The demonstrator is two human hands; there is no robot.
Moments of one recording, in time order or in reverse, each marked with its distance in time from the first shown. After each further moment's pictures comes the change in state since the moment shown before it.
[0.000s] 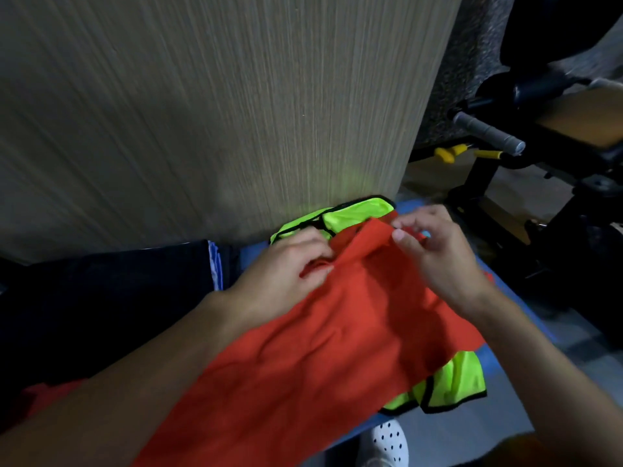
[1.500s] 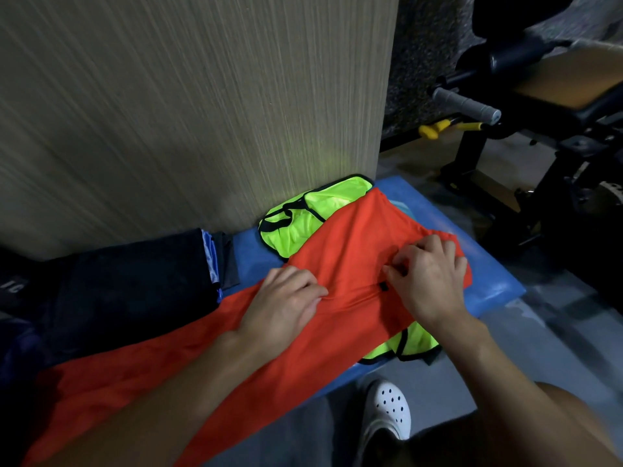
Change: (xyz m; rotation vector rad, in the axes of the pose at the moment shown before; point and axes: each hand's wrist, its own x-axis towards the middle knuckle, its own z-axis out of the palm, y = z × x) left_hand -0.069 0.034 0.051 0.332 -0.064 0.044; right_hand -0.082 0.033 0.000 -0.722 0.033 0.285
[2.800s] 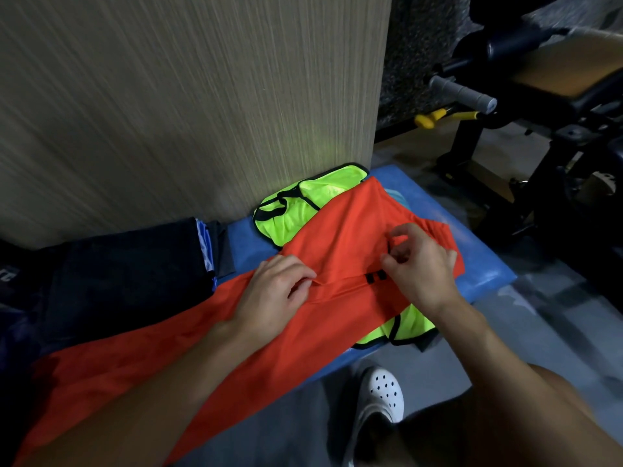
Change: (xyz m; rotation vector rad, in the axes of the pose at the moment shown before) left_hand -0.003 -0.001 0.005 -0.202 0.038 -0.203; right_hand -0.004 0.001 -0.006 0.439 -0.019 0.035
